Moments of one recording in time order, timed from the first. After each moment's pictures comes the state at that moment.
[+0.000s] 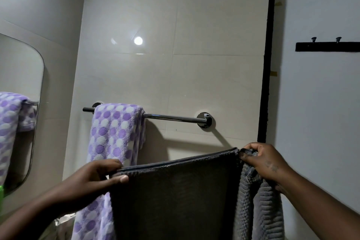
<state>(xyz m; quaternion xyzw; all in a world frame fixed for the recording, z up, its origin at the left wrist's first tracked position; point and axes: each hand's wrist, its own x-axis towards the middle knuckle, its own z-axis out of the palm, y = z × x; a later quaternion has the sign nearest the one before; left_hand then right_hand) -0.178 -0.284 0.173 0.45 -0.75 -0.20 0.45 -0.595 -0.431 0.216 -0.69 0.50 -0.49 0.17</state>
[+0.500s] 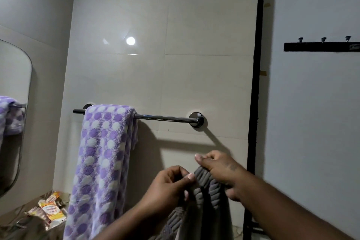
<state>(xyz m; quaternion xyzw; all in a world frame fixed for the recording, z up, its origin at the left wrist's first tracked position) -0.347 -0.334 0.155 0.36 -0.57 -0.46 0.58 -0.505 -0.387 0.204 -0.64 0.47 -0.45 0.41</state>
